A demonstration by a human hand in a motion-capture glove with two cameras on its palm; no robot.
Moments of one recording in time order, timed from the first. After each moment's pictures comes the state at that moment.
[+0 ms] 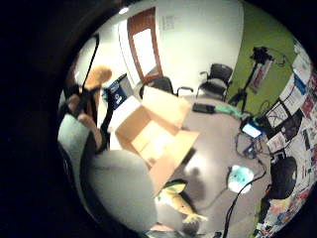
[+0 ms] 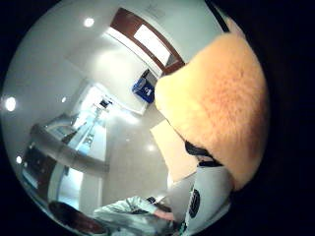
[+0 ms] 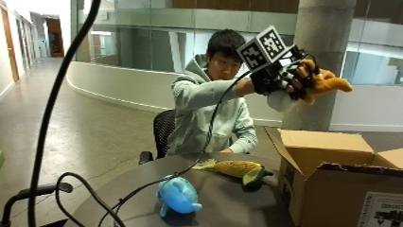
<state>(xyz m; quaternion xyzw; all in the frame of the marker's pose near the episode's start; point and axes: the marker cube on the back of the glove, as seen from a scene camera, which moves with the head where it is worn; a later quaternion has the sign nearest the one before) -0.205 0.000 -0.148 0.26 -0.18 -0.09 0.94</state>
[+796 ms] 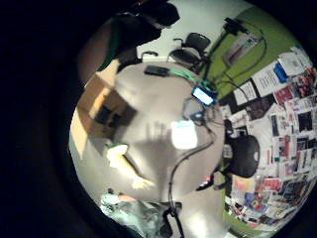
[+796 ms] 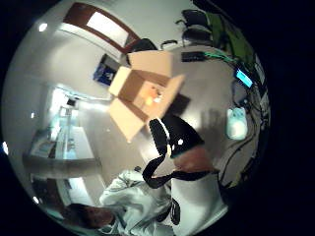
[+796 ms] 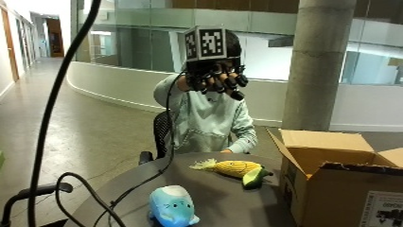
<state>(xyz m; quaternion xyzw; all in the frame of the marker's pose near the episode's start) -0.013 0.067 -0.152 0.11 0.01 0.02 0.99</state>
